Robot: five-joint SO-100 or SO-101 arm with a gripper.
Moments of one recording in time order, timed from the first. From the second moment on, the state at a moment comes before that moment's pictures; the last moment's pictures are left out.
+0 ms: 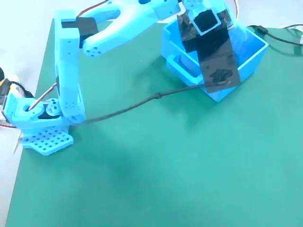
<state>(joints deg) -12.3 85.0 56.0 83.6 2.3</state>
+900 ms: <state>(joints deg) 1.1 108.9 64.6 100.3 2.3</state>
